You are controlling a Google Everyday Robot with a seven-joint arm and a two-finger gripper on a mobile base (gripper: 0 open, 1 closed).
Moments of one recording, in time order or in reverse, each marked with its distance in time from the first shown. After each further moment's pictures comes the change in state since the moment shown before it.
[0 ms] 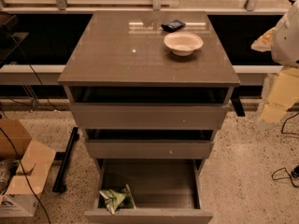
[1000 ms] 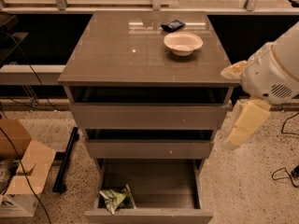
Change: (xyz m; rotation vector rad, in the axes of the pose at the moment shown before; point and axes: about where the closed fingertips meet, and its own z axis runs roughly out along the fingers) arm -0.033 0.028 0.062 -0.101 -0.226 -0.010
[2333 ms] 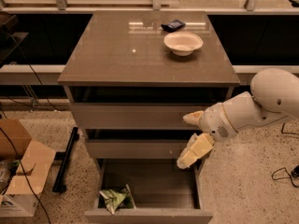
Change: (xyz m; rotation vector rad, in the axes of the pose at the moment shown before) arm 0.002 0.013 0.180 -0.282 -0.371 0.238
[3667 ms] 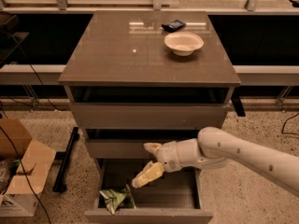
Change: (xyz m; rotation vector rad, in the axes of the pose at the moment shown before) arm 0.021 -0.010 0.196 -0.159 -0.323 0.091
